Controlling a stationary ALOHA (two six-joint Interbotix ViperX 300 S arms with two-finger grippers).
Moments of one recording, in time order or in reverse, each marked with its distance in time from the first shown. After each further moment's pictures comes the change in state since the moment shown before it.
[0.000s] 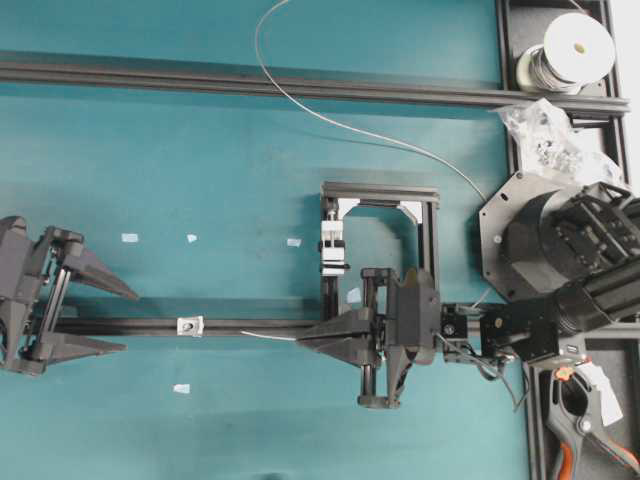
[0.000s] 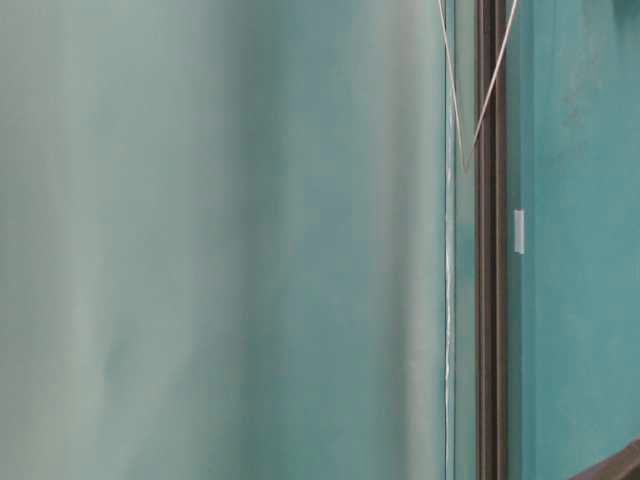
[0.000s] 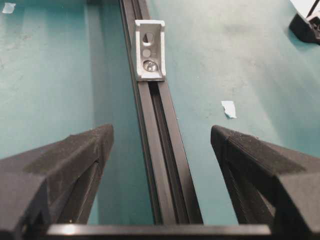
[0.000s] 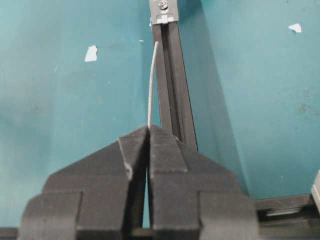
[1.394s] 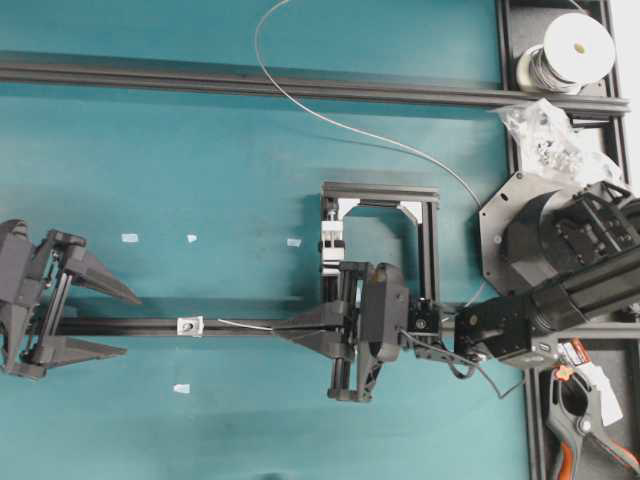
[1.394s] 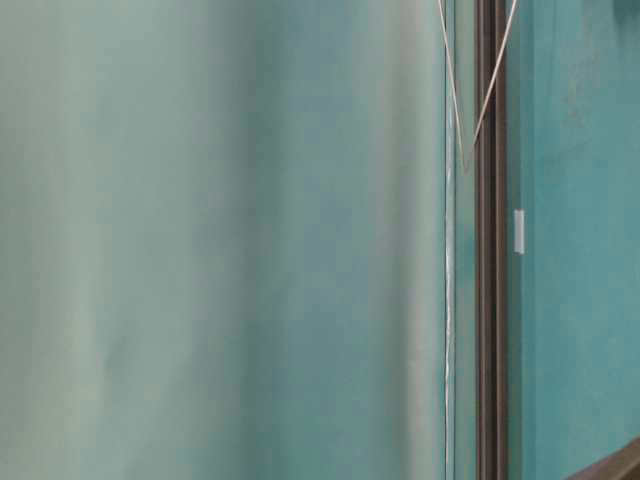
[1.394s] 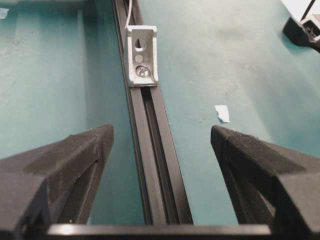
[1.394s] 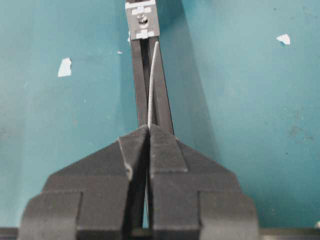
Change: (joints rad) left arm -0.009 0.000 -0.009 0.000 0.000 0.000; right arm -0.094 0.034 -0.084 0.000 0.083 -0.081
